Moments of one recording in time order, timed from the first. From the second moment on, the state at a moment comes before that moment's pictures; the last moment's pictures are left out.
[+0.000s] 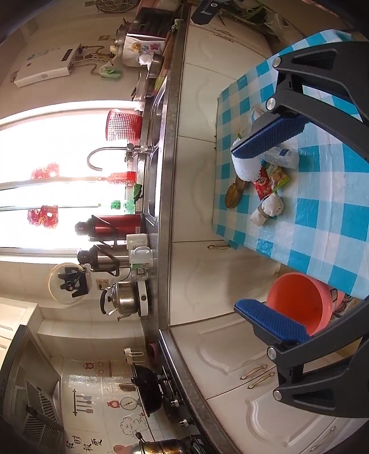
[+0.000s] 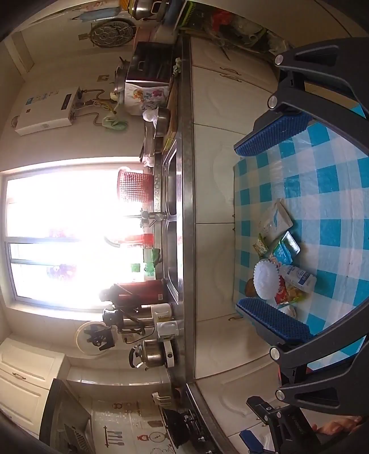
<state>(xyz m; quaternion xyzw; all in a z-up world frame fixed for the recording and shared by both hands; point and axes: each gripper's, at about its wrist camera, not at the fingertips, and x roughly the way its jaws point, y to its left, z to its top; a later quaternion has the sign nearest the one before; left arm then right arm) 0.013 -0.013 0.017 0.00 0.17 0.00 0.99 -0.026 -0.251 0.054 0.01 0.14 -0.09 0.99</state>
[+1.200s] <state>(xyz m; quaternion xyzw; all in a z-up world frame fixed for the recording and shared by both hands) 0.031 -0.014 -0.005 -0.01 0.18 0.00 0.98 -0.007 -0.266 0.030 0.02 0.15 -0.10 0.98</state>
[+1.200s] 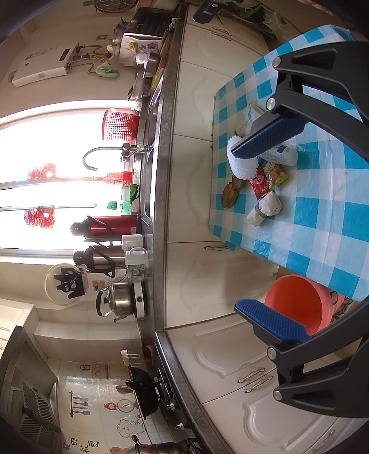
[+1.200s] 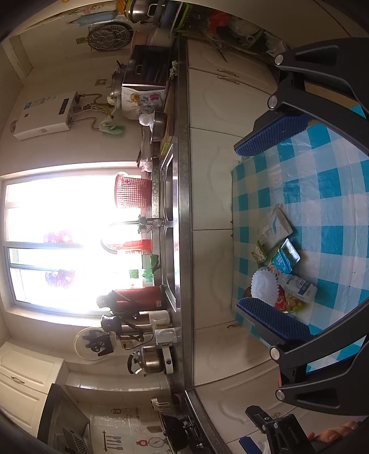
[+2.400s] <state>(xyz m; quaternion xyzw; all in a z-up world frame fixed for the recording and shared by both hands) 0.228 -0.015 -0.160 -0.13 0.38 -0.09 0.91 0.138 -0.253 -0.143 0.18 0.39 0.12 0.90</state>
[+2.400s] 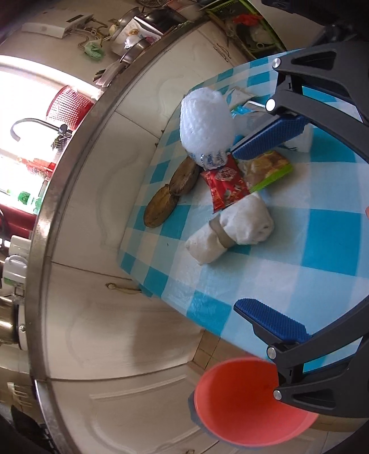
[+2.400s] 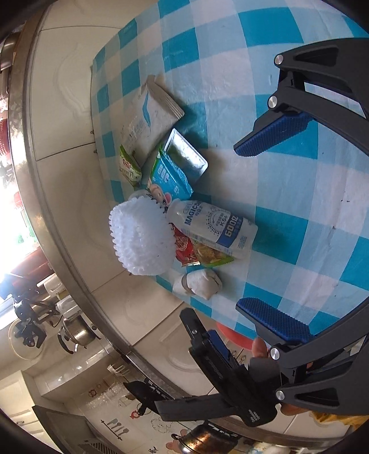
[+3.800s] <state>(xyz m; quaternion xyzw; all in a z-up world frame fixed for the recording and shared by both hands) 0.254 -0.039 -0.178 -0.09 0.41 -0.12 0.90 0.195 -0.241 -0.181 0.17 0.43 0.11 0.88</state>
